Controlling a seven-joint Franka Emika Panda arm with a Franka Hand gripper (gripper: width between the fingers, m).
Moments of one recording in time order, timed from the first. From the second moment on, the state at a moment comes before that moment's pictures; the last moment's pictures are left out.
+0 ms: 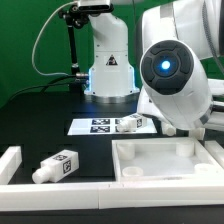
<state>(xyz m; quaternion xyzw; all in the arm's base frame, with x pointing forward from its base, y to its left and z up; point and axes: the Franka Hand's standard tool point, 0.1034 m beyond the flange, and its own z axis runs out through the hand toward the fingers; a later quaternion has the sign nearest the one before) 0.448 0.149 0.026 -0.85 0.24 0.46 0.11</state>
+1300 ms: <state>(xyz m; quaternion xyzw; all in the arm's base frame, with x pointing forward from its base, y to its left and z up) 0.493 0.120 0.089 -0.87 0.23 0.42 0.15</state>
